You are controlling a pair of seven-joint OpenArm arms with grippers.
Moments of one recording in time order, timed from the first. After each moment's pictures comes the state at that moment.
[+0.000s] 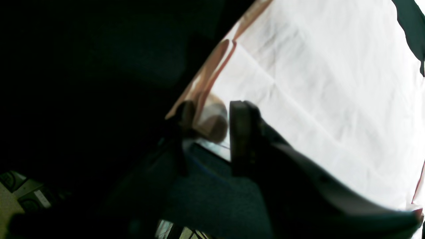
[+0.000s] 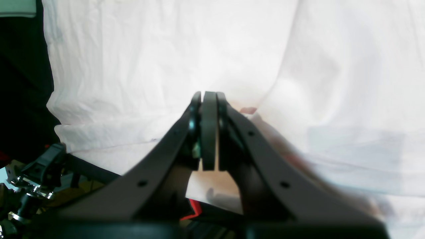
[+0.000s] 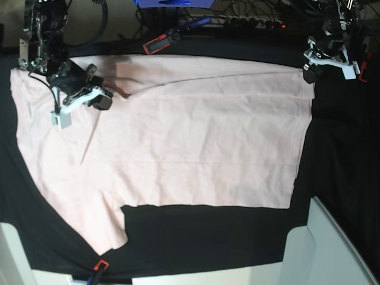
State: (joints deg) left arm 19.9 -6.1 -47.0 68.1 -35.5 -36.2 30.4; right arm -18.5 4.6 12.2 89.3 40.9 13.3 -46.2
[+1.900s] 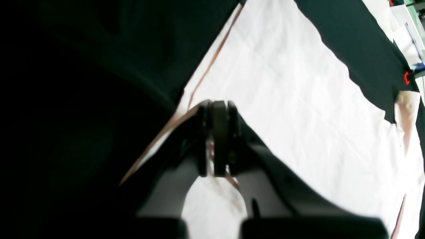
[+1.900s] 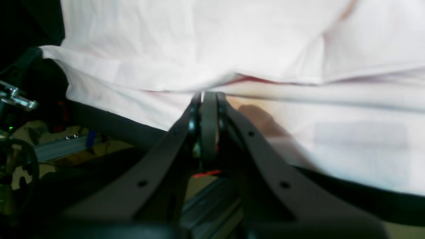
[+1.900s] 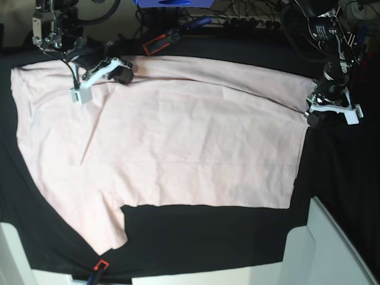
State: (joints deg) left arm 10.1 -6.3 -40.0 74.7 -35.4 -24.7 31.1; right arm -25.8 1.7 9.2 91.3 41.2 17.0 -47.5
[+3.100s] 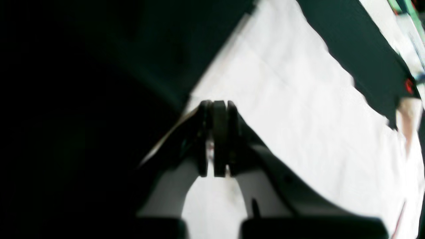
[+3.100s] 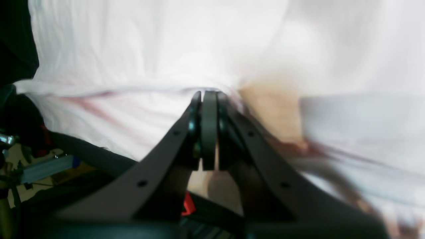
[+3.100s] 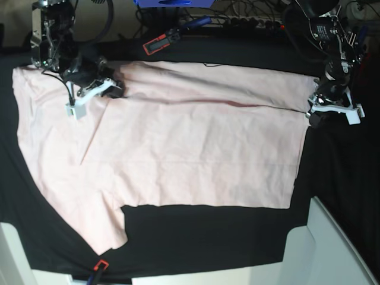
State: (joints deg) left arm 9.9 -6.3 -40.1 74.6 -35.4 -24.6 30.9; right arm -16.2 5.0 9.2 78.5 40.9 17.0 -44.8
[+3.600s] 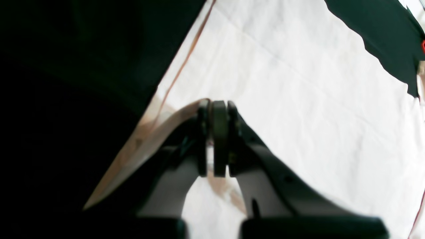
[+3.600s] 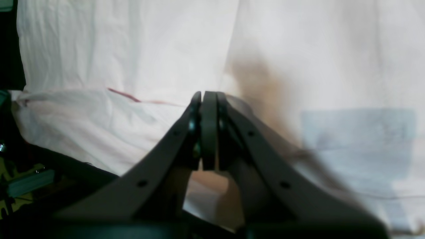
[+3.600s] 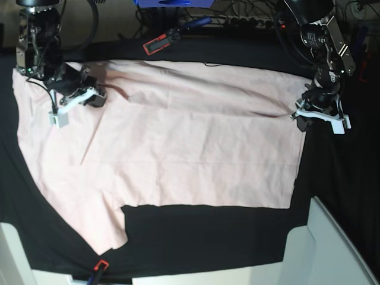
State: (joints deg) left arm 7.6 -4.4 -37.3 74.6 -25.4 -24.7 30.6; right arm -14.5 8.2 11.9 78.5 40.9 17.0 -44.4
